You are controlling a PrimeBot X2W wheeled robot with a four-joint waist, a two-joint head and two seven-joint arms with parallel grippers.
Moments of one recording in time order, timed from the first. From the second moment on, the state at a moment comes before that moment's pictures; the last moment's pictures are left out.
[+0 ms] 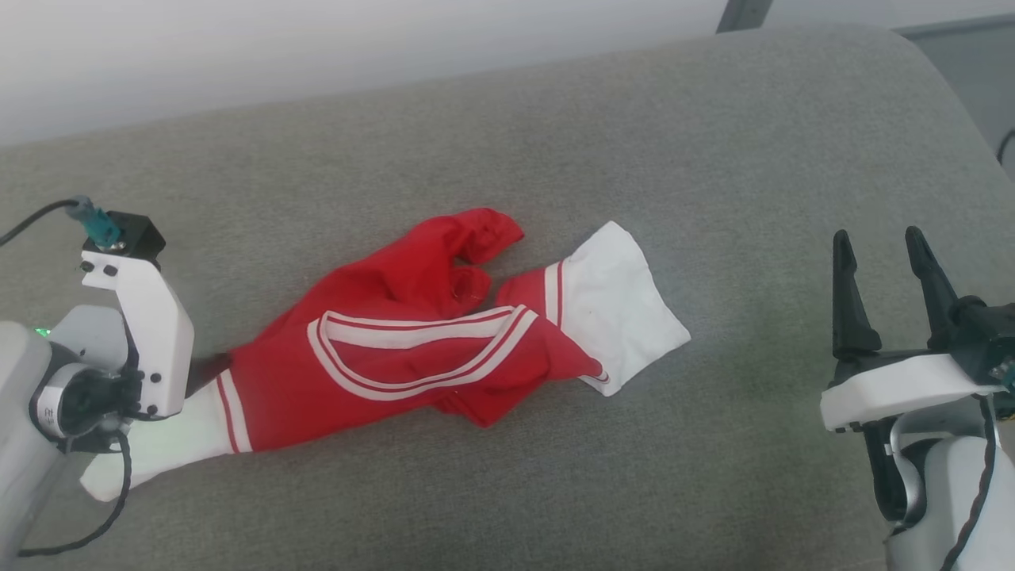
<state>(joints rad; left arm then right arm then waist) -0.68 0.76 -0.61 0.39 -0.98 -0.02 0.81 -0.25 -0.05 -0.16 0.14 0.07 0.13 -0.18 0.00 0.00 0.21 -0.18</state>
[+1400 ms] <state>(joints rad) -0.49 0.84 -0.69 0.06 -1.04 -0.01 0.84 -0.26 -0.05 -0.18 0.15 0.06 0.13 -0.18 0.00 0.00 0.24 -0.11</state>
